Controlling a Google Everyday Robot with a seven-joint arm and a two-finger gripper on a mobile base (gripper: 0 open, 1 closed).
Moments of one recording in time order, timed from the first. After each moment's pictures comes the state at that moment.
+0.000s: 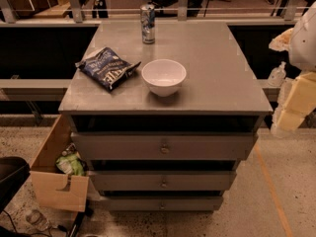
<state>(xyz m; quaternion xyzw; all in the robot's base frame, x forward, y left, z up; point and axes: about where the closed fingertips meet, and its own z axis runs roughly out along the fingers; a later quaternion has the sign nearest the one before) 0.438 -0.215 0.982 -0.60 0.78 -0.04 0.17</state>
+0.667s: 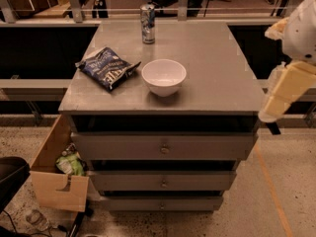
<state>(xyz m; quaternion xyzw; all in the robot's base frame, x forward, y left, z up) 0.466 -0.208 0.989 -0.59 0.78 -0.05 0.21</state>
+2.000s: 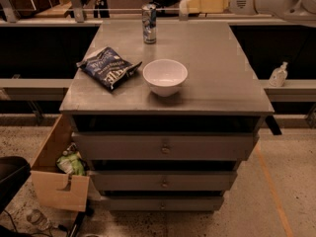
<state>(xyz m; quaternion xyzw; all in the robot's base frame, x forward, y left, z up) 0.714 -0.125 1.069 -0.32 0.71 0.20 0.60</state>
